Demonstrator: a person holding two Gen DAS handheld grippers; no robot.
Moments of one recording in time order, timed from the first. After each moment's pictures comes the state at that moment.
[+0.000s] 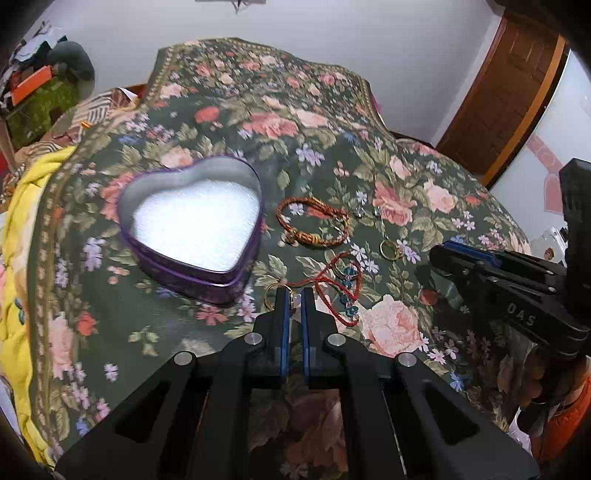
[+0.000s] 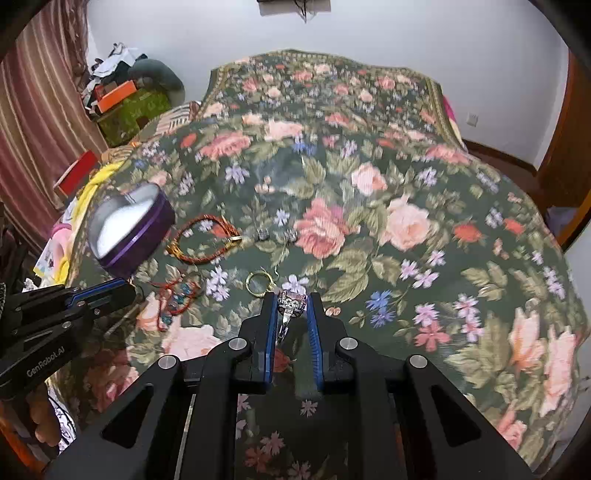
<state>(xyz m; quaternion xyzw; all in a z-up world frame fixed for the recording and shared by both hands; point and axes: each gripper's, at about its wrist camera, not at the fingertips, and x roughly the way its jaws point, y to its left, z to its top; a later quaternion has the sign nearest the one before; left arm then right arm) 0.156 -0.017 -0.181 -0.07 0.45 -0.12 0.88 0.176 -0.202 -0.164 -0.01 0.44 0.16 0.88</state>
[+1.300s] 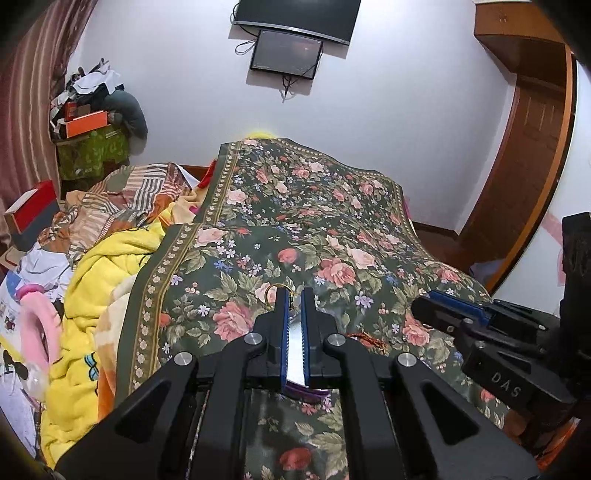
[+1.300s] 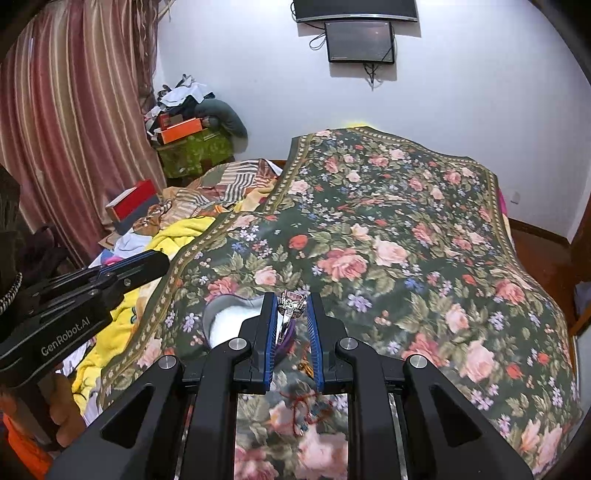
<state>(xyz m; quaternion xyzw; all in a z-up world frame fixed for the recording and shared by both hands) 0.149 0.063 -0.084 -0.10 0.30 -0.04 0.95 0.180 -0.102 -0.088 -0.03 0.33 0.26 0.91</state>
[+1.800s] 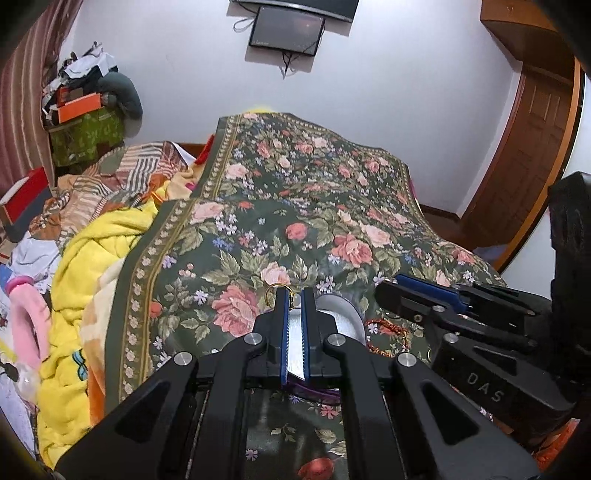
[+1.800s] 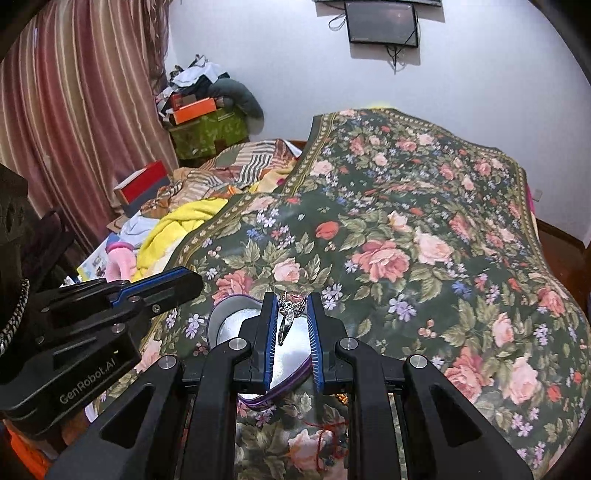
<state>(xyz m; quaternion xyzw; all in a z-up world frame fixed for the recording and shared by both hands) 0.178 0.071 -0.120 -0.10 0.34 -0.05 0.93 0.205 -0.070 -0.115 -0.04 0.36 0.29 0.89</state>
